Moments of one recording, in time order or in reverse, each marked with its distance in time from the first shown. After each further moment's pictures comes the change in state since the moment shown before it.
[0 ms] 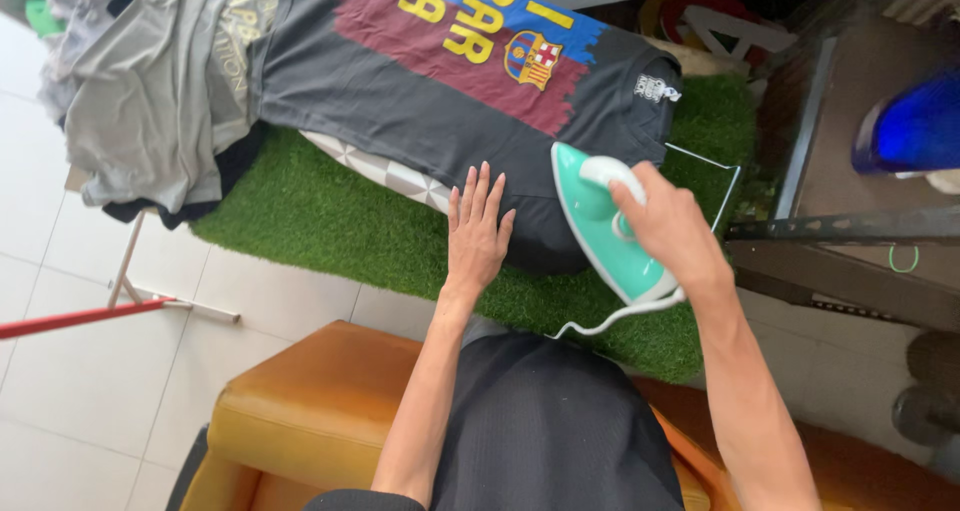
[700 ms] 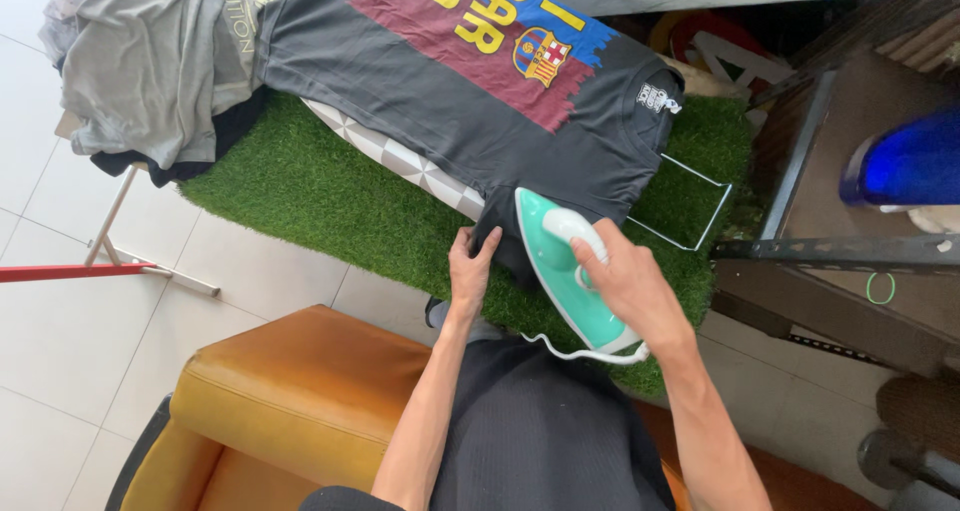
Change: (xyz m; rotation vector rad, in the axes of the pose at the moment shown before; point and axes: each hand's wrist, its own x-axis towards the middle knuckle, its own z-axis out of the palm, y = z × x) left_hand -0.063 0.011 0.056 -1.136 0.237 -0.741; right_hand -0.058 -0.005 0.019 0.125 -0.195 -0.021
